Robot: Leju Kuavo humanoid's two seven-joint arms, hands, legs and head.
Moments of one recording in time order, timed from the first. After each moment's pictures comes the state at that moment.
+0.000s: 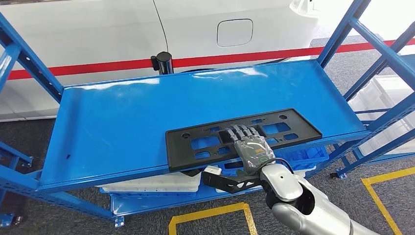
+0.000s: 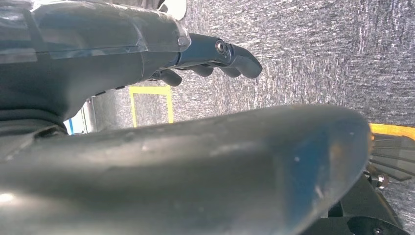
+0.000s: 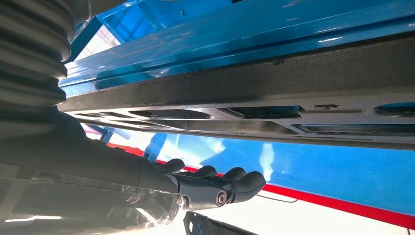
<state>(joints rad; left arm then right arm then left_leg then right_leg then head) -0.11 0.02 -0.88 -0.19 0.91 0.26 0.26 -0.29 -0.50 0.70 -1.84 0.92 0.33 0.68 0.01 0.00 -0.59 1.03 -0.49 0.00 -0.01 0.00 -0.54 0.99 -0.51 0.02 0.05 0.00</state>
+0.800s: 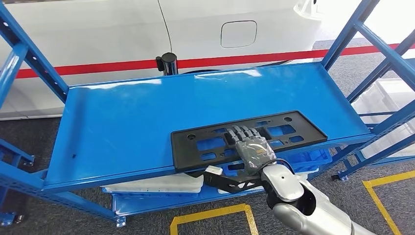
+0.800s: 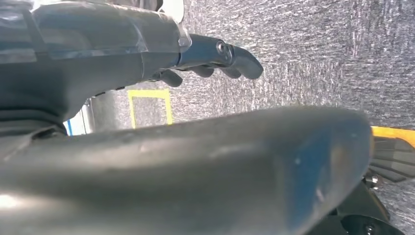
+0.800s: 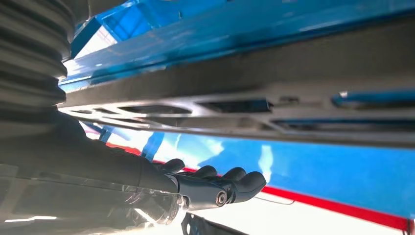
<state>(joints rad) -0.11 0.02 -0.89 -0.19 0.91 0.26 0.26 -0.29 -0.50 0.69 -1.84 0.91 0.34 0.68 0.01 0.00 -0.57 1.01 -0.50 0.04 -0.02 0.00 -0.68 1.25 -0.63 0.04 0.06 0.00</state>
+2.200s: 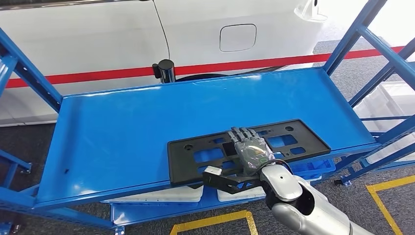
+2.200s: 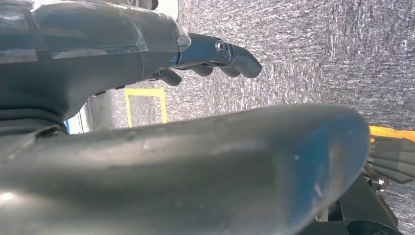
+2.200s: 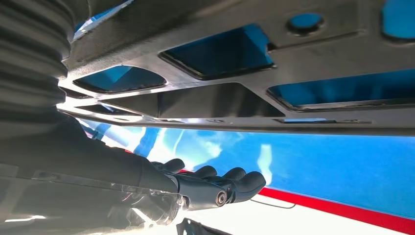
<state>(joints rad) -0.11 0.03 -0.89 -0.19 0.92 0.26 0.25 -0.28 -0.49 0.68 -1.83 0.90 0.35 0.68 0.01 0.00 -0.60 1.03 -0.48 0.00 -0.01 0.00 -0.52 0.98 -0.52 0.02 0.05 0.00</state>
